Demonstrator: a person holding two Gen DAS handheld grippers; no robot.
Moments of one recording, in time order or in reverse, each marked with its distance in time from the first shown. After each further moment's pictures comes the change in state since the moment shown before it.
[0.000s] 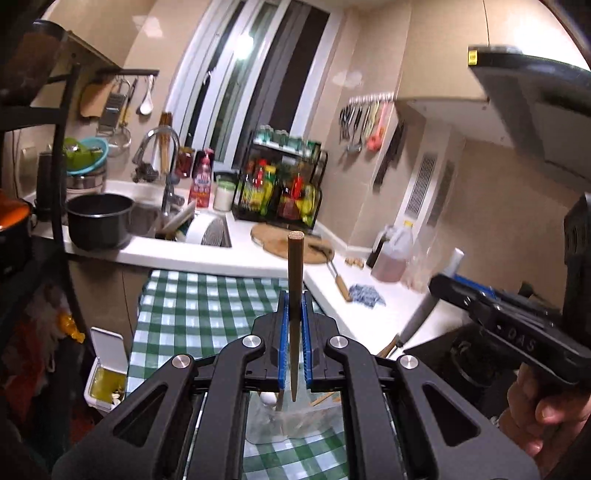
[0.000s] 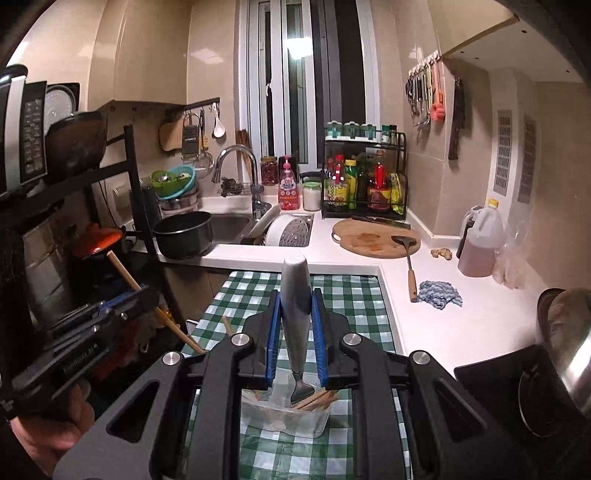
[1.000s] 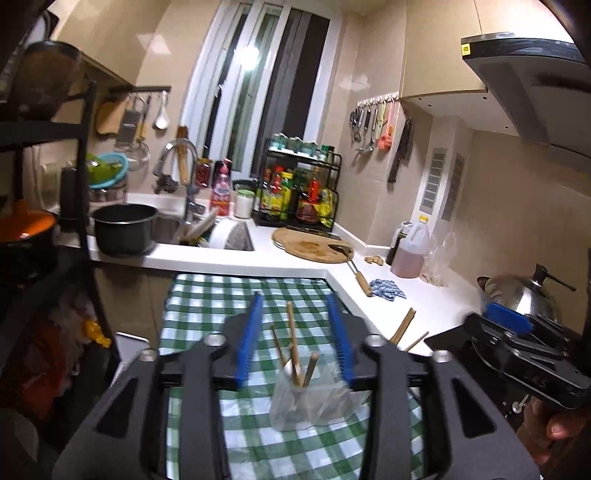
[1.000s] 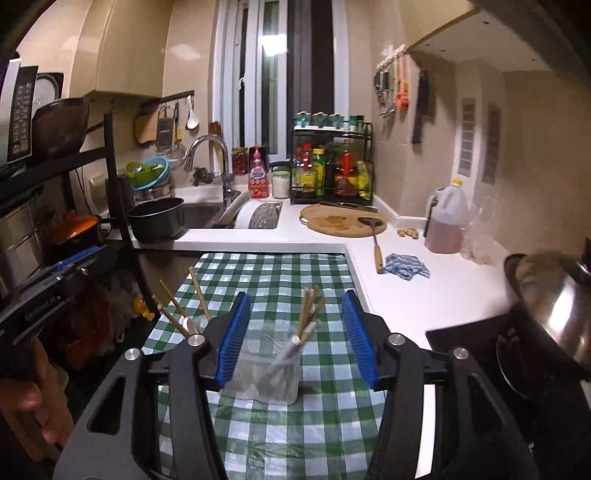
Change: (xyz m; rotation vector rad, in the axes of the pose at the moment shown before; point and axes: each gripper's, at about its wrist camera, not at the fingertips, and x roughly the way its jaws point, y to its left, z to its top) left arm -0.049 -0.001 -0.021 0.051 -0.060 0.098; right arm -0.044 -0.014 -0.063 0.025 -0.011 -0.132
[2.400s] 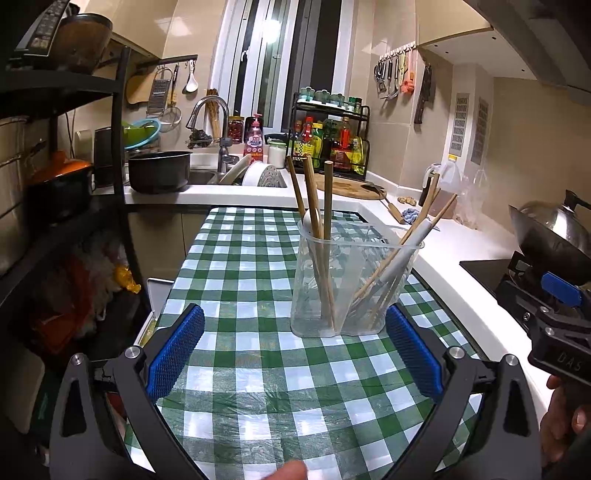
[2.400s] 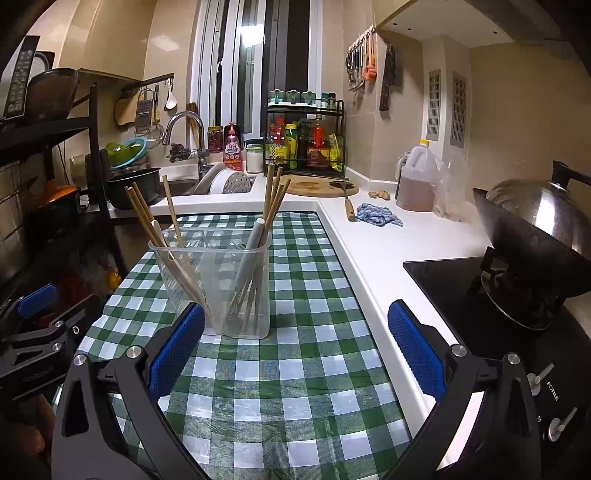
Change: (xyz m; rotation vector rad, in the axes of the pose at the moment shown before) left arm 0.000 -0.012 -0.127 0.019 0.121 0.146; right arm 0.000 -0.012 -0.109 0.010 0.028 -0.091
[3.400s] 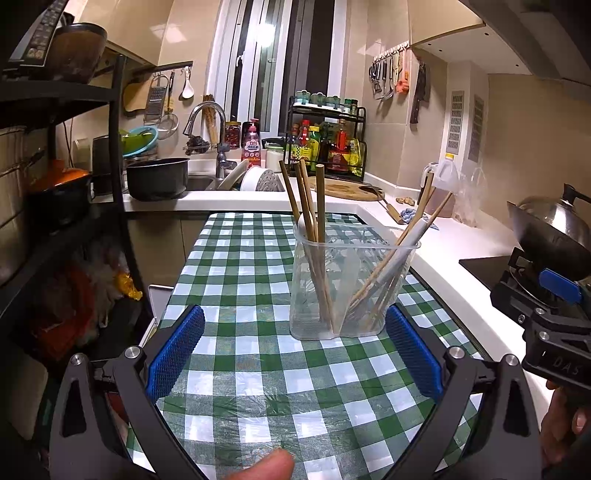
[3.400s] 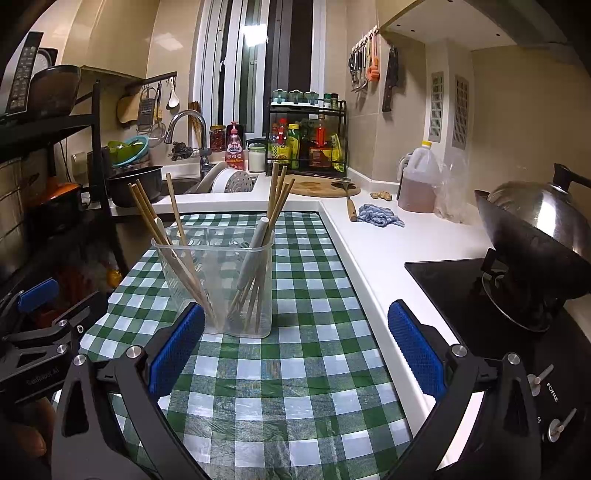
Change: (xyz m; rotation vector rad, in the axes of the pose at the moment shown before) left arm -0.001 -0.001 0.001 0.022 -0.011 0.002; right arm 0.000 0.002 0.000 -0.006 0.002 0.005
